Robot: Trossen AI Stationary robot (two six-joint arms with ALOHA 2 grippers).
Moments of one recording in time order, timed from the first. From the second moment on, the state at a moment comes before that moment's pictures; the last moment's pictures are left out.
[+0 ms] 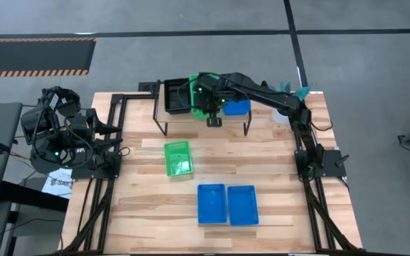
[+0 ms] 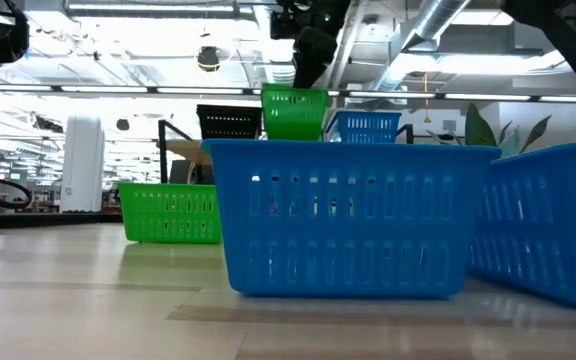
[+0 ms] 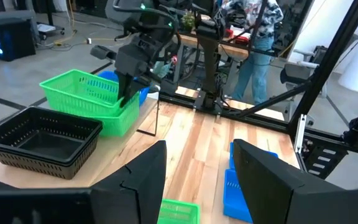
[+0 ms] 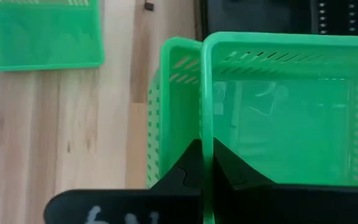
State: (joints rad) left arm -1.18 0.77 1.30 -1.48 -1.29 -1.12; right arm -0.31 2.10 2.29 -1.24 0.10 -0.43
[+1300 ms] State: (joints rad) left arm -1.18 0.77 1.30 -1.49 -1.29 -1.12; right arm -0.18 2.07 2.32 -1.33 0.26 -0.37
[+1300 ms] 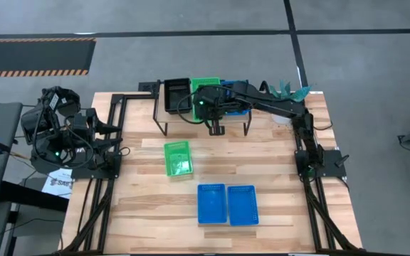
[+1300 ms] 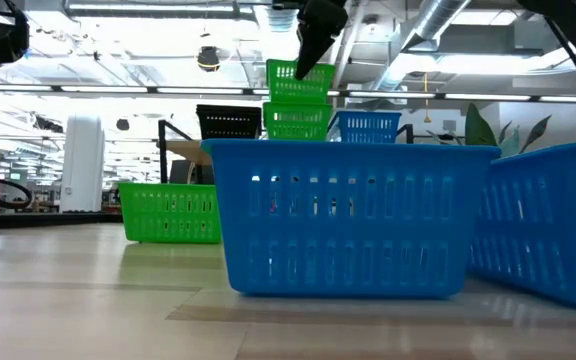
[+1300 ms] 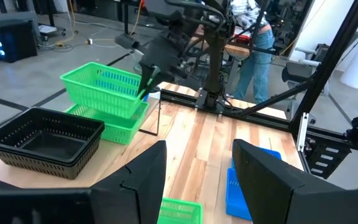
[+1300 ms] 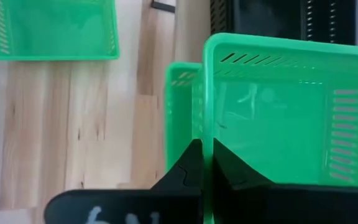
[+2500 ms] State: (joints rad) left arm -1.18 0.77 1.30 -1.50 -1.29 -1.12; right arm -0.26 2.07 2.30 -1.29 0.08 -0.36
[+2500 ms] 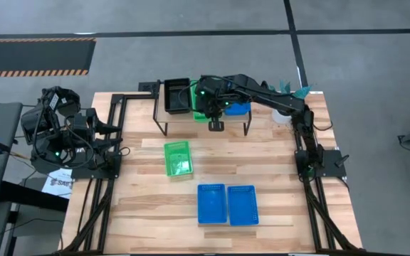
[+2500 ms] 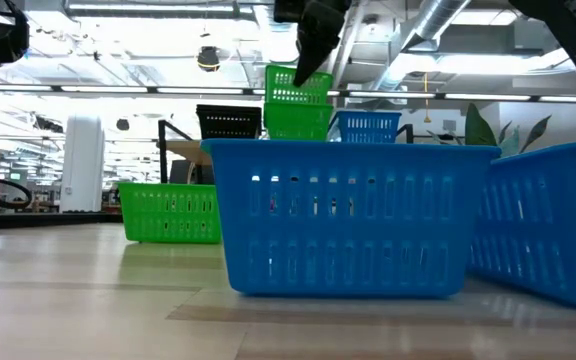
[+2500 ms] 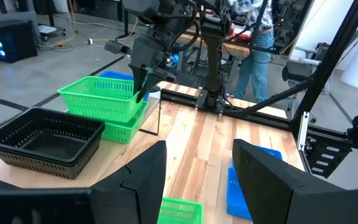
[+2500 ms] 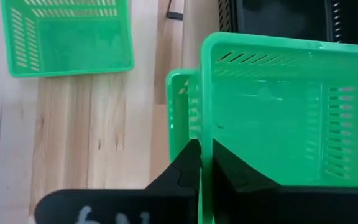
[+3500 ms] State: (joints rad) left arm -1.18 0.77 1.30 -1.51 -1.29 -1.12; right arm -0.31 2.11 2.25 -1.20 0.08 -0.36
